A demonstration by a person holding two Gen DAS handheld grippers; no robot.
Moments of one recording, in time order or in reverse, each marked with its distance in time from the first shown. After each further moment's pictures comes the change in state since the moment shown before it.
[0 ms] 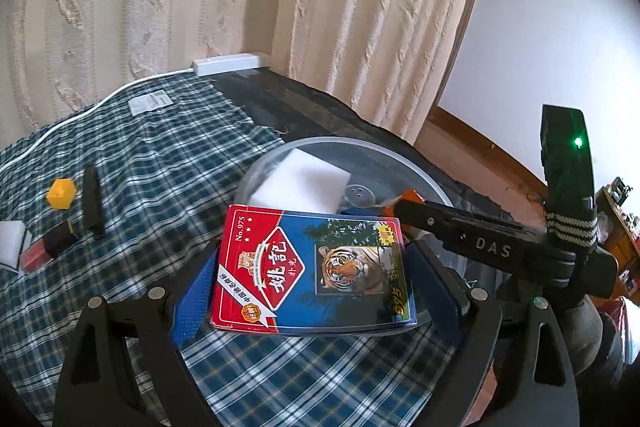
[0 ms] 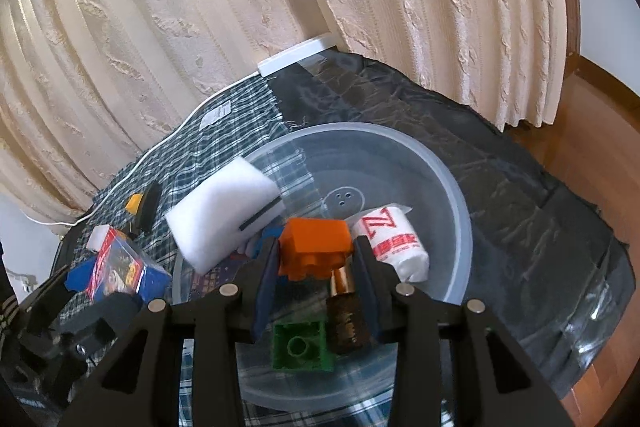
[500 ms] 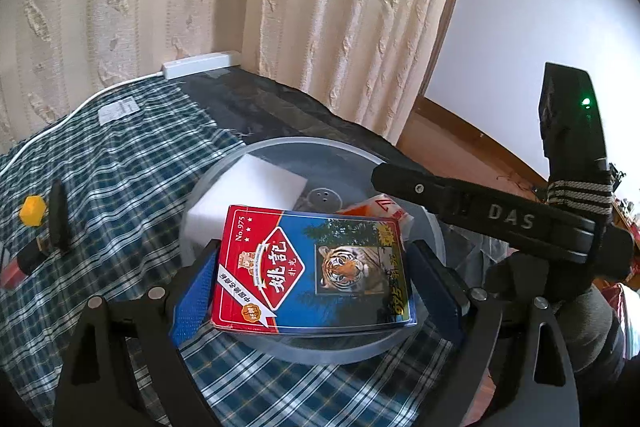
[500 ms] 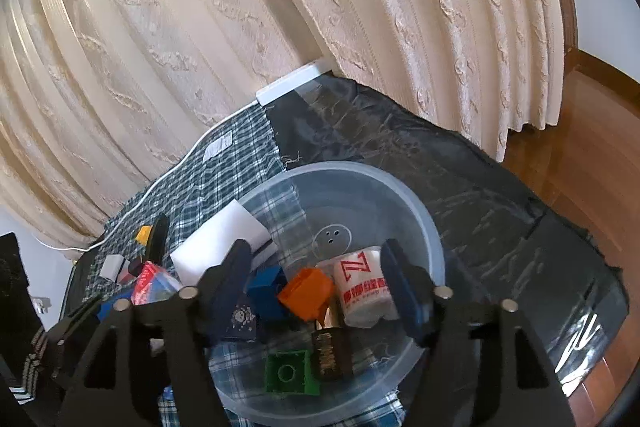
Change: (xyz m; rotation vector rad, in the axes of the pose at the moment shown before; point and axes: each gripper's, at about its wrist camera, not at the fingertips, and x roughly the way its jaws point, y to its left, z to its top) left arm 0.024 -0.030 0.007 0.044 0.016 -0.041; right arm -0.016 -0.018 0.021 0.039 -0.068 0.041
